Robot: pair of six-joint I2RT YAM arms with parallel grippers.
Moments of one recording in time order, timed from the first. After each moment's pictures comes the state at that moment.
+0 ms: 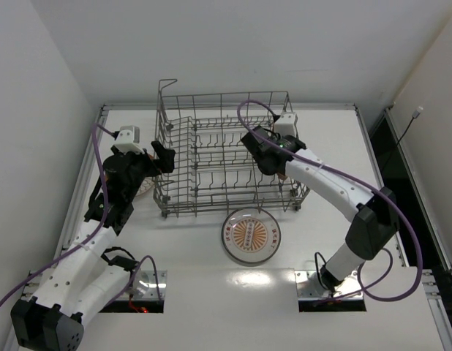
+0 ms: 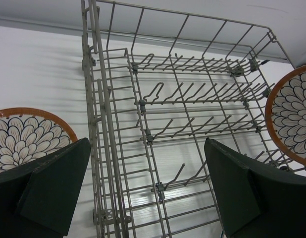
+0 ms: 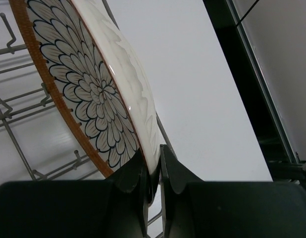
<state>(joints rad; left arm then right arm) -0.26 0.82 0.71 -0.02 -0.07 -0.32 0.67 1.62 1.41 -0.97 1.04 0.66</state>
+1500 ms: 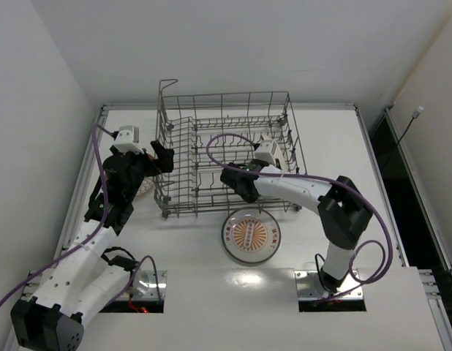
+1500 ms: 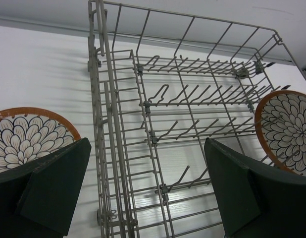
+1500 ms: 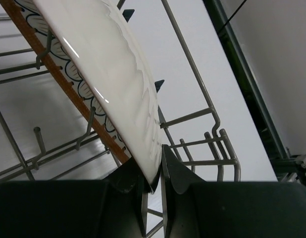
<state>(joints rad) -0.26 0.82 0.71 -0.02 -0.09 -0.31 0.85 1.81 1.29 -1.09 1.21 1.04</state>
